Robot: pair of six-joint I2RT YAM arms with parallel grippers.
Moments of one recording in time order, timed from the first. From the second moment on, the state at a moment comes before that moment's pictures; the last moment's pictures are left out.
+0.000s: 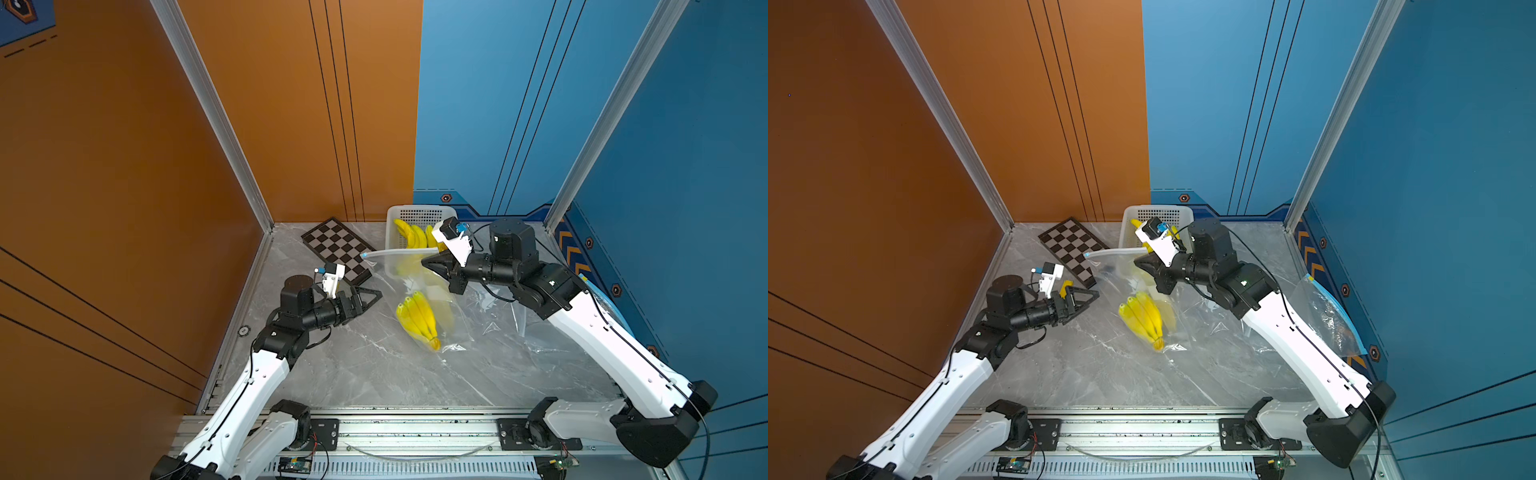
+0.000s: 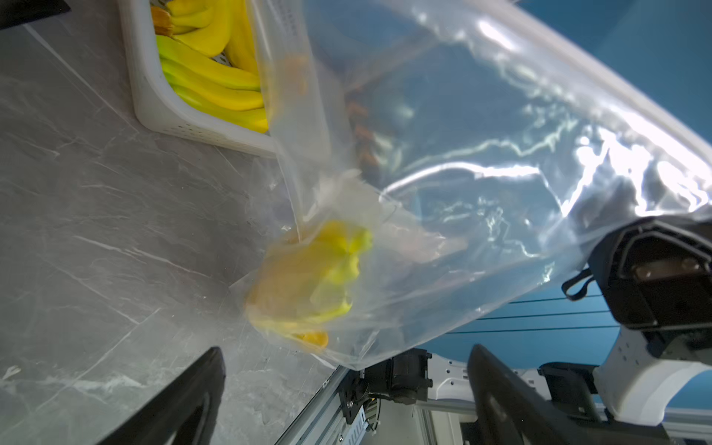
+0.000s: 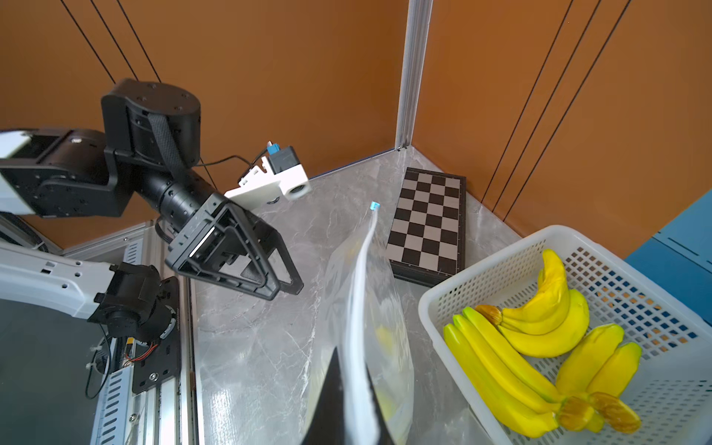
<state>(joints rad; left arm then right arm) -0.25 0.88 0.63 -0.12 0.78 -0.84 0.61 1.29 1.46 -0.55 -0.47 -0.15</state>
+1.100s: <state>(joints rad) -0.24 1.14 0.59 0.85 0.81 -0.73 0.46 1.06 1.46 -0.55 -0.85 -0.02</state>
